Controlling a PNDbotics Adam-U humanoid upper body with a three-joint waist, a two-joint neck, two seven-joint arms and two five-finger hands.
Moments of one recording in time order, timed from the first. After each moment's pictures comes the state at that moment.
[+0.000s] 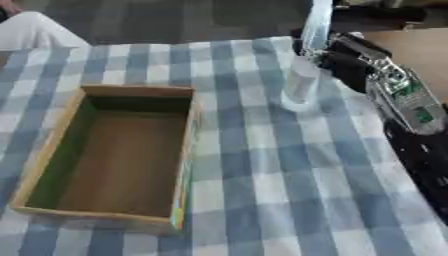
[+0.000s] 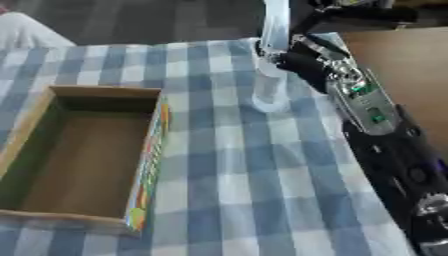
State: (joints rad) left arm -0.20 0.41 0.05 -1.98 0.24 0.08 0.32; right arm -0.88 -0.52 0.07 -1.25 -0.15 0.14 0.37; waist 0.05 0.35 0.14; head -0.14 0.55
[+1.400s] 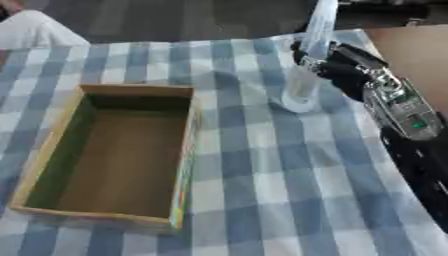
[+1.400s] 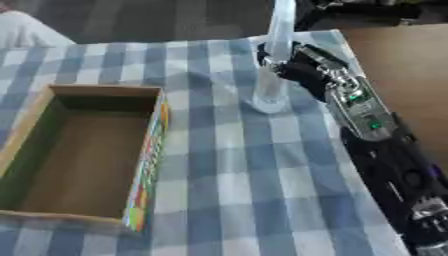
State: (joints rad) left arm -0.20 0.40 0.05 -1.98 0.24 0.08 0.31; right arm -0.87 -0.51 0.06 -1.20 -0.14 0.15 0.33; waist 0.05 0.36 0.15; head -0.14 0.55
